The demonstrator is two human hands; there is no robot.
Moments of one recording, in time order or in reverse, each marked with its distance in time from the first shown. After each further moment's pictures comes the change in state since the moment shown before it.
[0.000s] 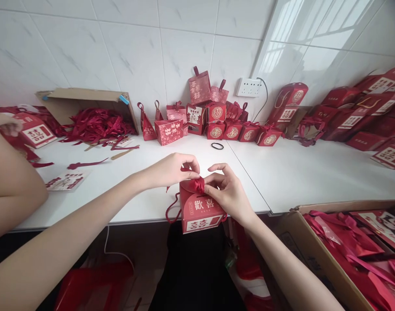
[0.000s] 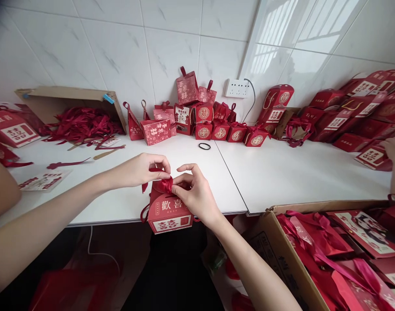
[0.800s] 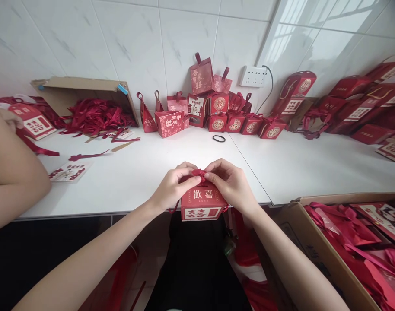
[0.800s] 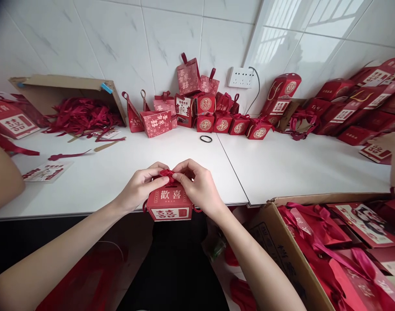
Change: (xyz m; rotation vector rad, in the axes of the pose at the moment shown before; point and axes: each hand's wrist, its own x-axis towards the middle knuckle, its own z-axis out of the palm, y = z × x) left_hand -0.035 -0.002 0.061 -0.588 0.297 -0.084; right_hand 0.000 -0.002 -0.003 -0.109 0.005 -0.071
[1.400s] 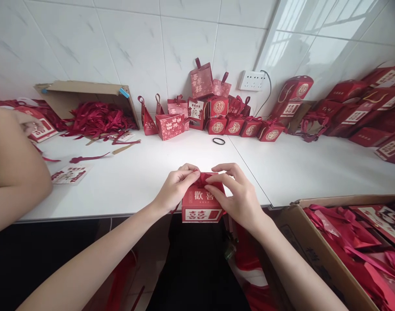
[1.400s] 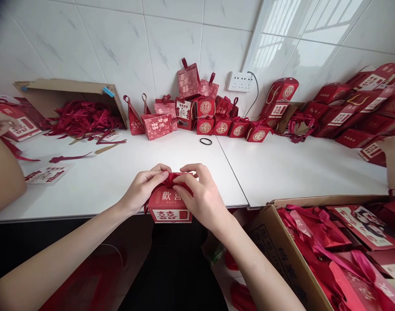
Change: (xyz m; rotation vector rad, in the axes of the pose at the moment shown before) left_hand 0.003 0.000 0.007 -0.097 0.063 -0.026; right_hand -0.021 -0.003 -0.009 -0.651 0.084 -0.522
